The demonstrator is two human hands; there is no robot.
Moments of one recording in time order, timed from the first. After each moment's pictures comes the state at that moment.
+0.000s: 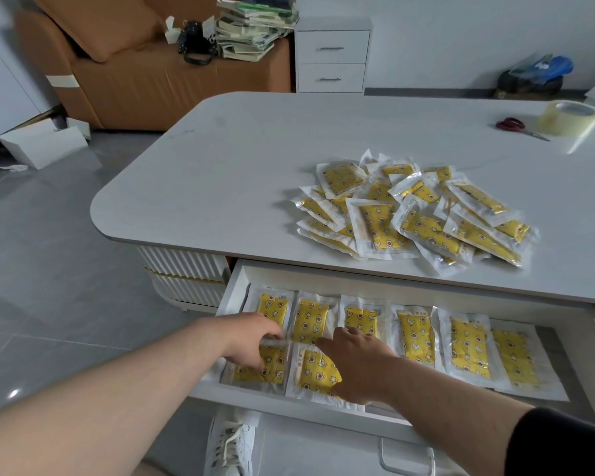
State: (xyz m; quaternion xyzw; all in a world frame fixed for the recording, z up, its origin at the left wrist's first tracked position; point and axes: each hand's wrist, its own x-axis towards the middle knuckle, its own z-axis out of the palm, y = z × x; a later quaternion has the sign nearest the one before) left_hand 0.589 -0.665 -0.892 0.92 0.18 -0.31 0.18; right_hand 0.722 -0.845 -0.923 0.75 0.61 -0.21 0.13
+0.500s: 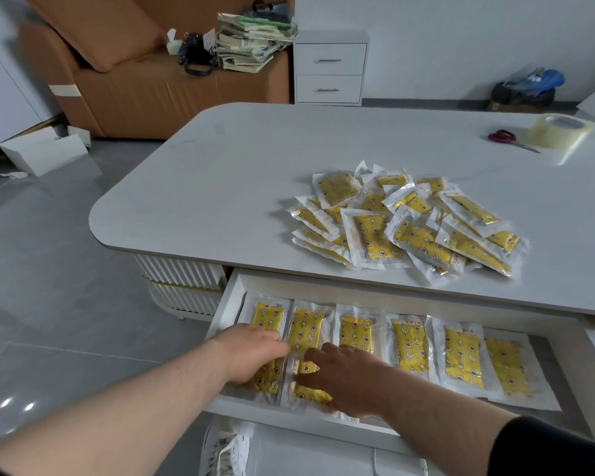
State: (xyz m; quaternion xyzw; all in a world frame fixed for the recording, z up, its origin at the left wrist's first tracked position) left_hand 0.586 -0.678 -0.904 0.97 0.04 -0.24 0.02; right_hand 0.723 -0.845 -0.929 0.64 0.75 -0.11 0.16
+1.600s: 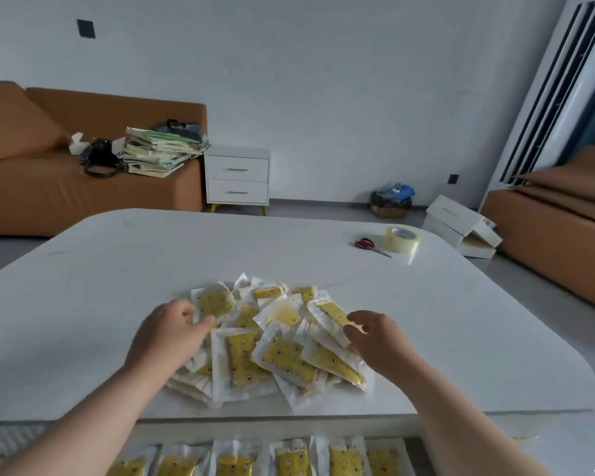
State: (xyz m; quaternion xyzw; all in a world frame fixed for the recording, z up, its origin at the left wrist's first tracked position) left_hand 0.750 -0.678 -0.768 0.85 0.40 0.21 0.28; right_hand 0.937 -0.926 -0.767 0.91 0.23 -0.10 -0.32
